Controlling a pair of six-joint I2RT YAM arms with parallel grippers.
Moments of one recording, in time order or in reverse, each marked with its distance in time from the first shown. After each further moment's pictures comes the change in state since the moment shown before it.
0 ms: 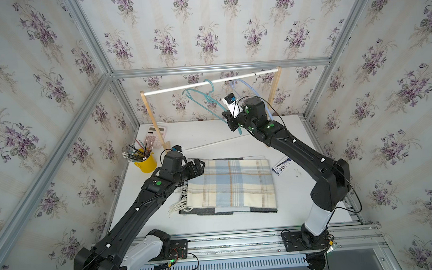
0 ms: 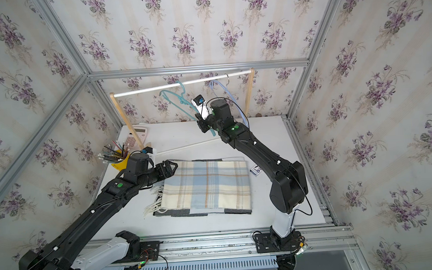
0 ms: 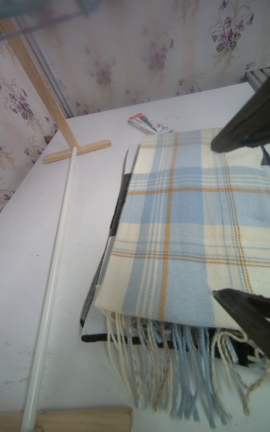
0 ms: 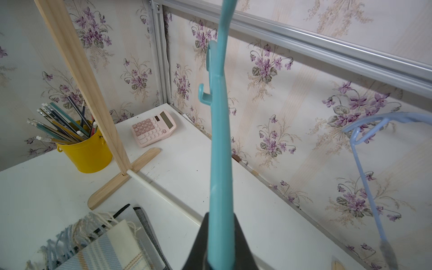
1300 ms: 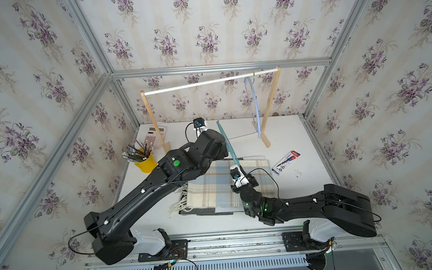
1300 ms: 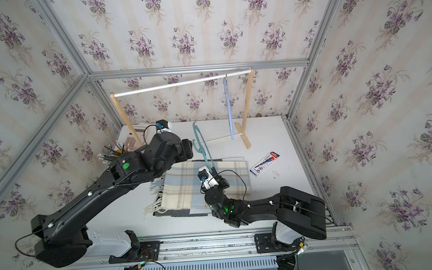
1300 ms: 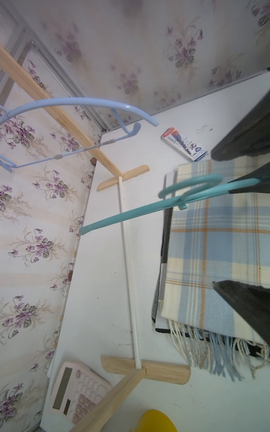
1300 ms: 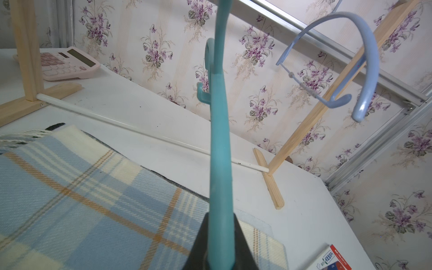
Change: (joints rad) left arm -0.520 0.425 0.874 -0.475 -0.691 -0.124; right arm 0.627 -0.248 -1.130 1.002 1.229 -0.116
